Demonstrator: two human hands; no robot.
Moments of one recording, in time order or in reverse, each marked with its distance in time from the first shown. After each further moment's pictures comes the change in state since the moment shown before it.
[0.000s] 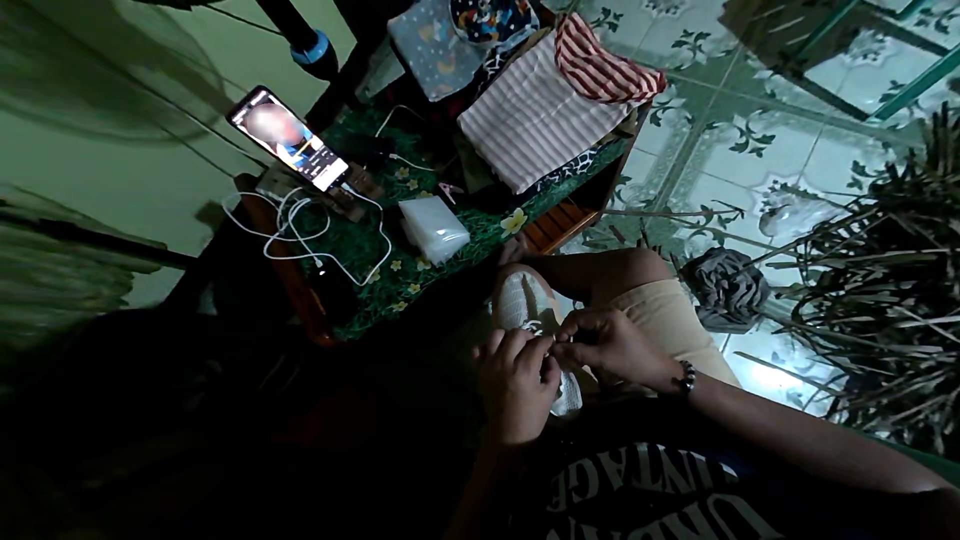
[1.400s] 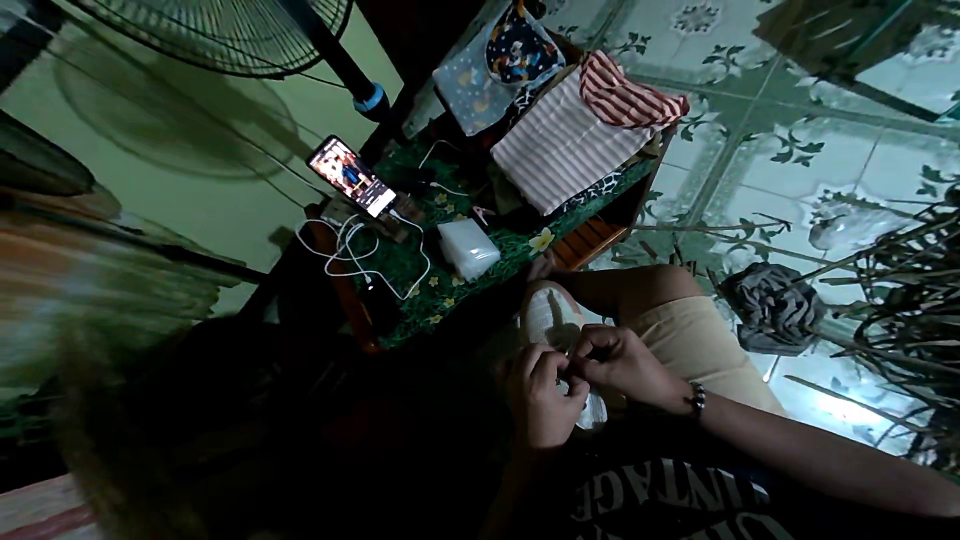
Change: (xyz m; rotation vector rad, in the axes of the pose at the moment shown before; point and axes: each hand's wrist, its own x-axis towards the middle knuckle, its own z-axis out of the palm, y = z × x) left_hand -0.005 0.000 0.006 -0.040 0.141 -0.050; right_hand 0.007 0.005 0.020 0.137 0.078 -0.119
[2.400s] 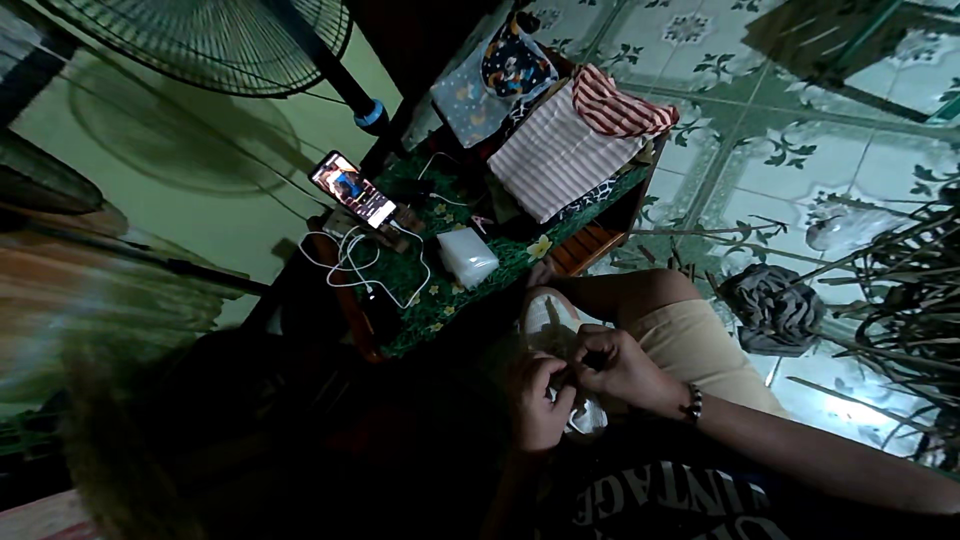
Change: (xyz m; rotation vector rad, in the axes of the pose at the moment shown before) left_hand -0.008 -0.019 0.001 -0.339 -0.077 -0.022; right_hand 0.002 -0.008 0.001 -0.187 0.005 -0.081
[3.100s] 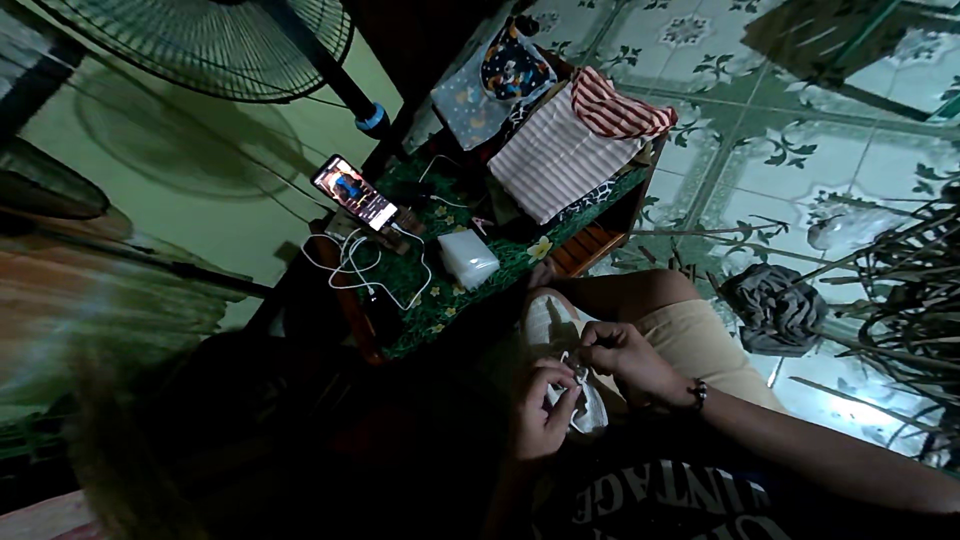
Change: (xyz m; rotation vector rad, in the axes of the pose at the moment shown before) left_hand -0.001 0.007 -0.013 -0.330 -0.113 0.021; right_hand 0.002 0.006 -0.009 0.338 0.034 0.243
